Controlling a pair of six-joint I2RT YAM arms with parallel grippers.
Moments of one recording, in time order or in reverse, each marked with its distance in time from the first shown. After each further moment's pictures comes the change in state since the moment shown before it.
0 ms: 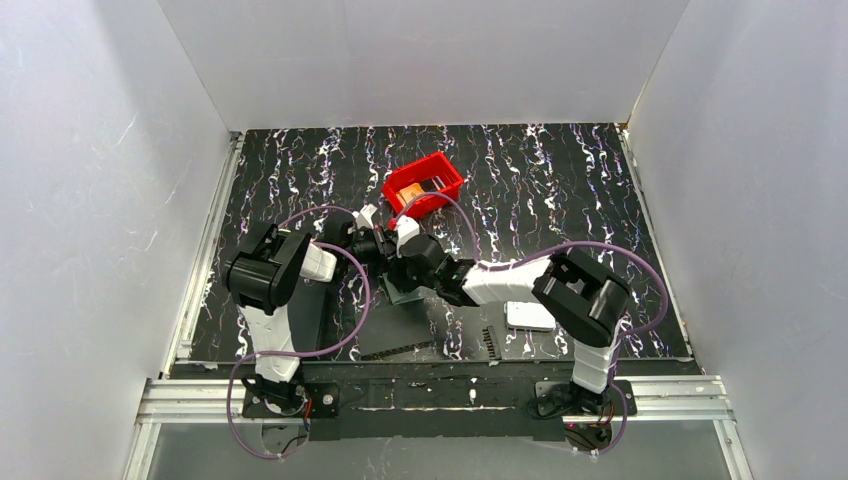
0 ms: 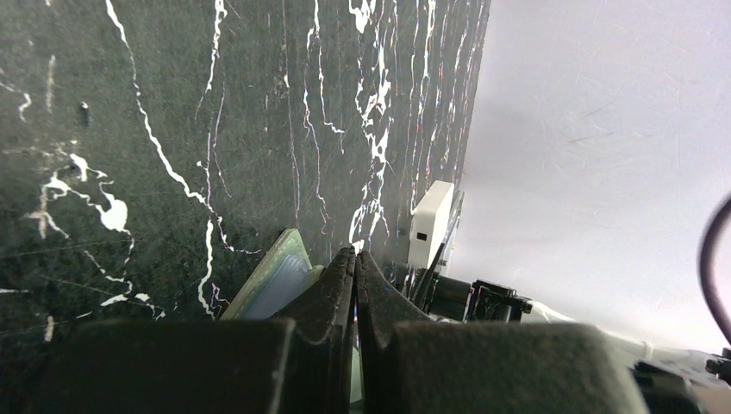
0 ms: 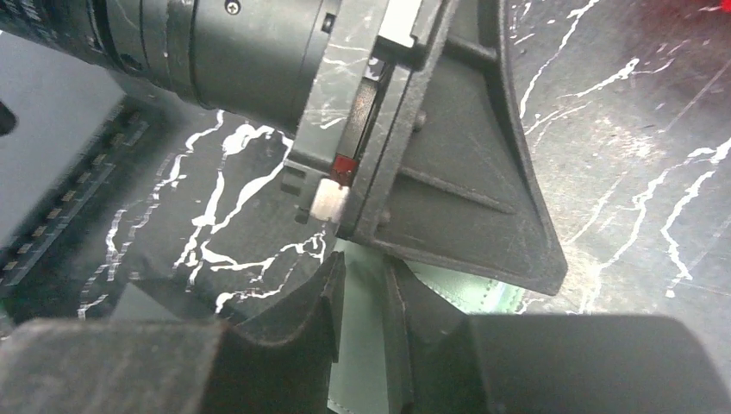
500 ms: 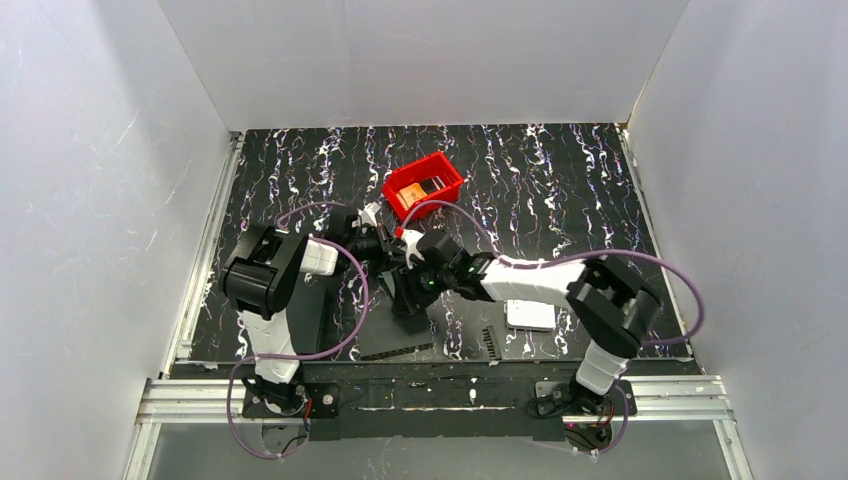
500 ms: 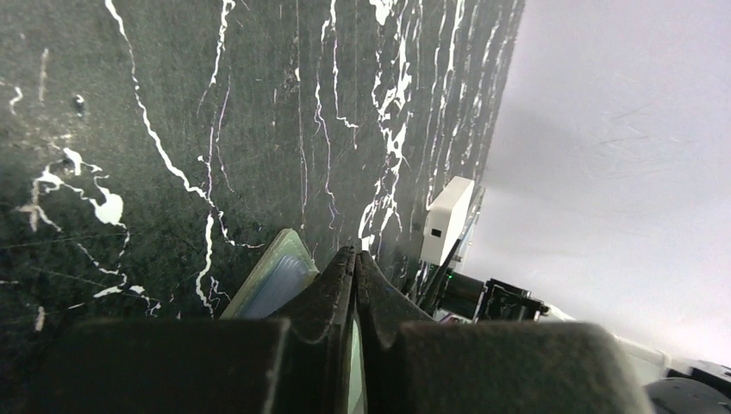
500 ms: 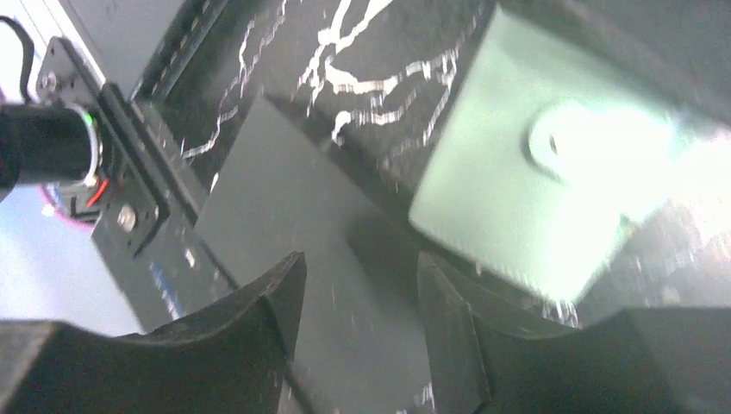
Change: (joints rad) left arm -0.008 -0.037 0.048 -0.158 -0.018 0.053; right arm -0.062 -0.139 -0.052 -0.141 -0.411 0.081
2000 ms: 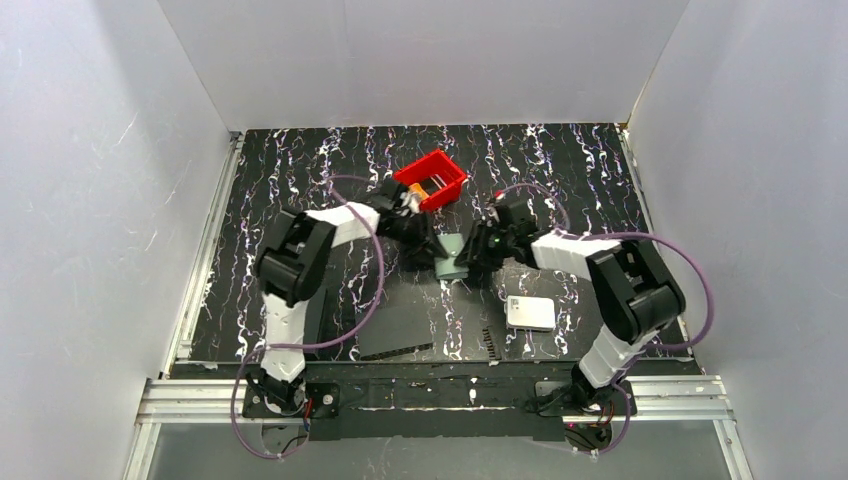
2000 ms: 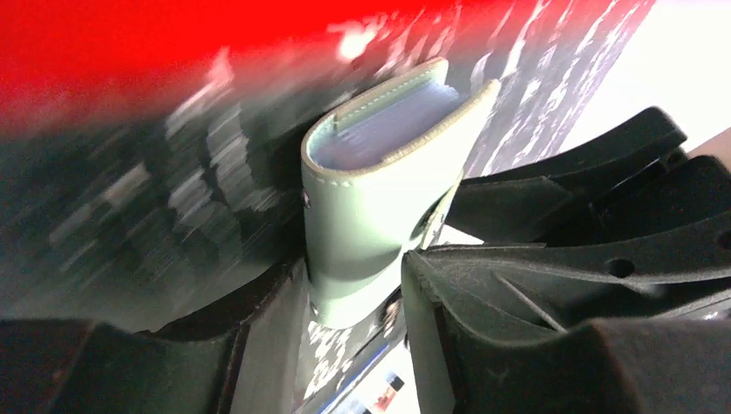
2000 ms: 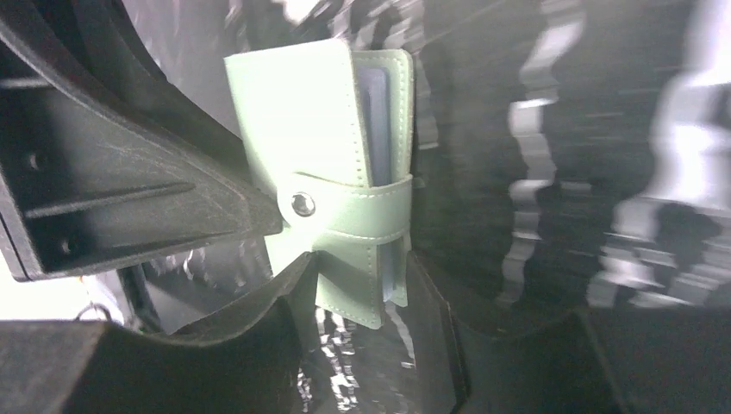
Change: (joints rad) left arm -0.141 0.096 0.484 -0.763 -0.115 0.107; right arm -0.467 -0.030 -0.106 -0.073 -0.071 0.286
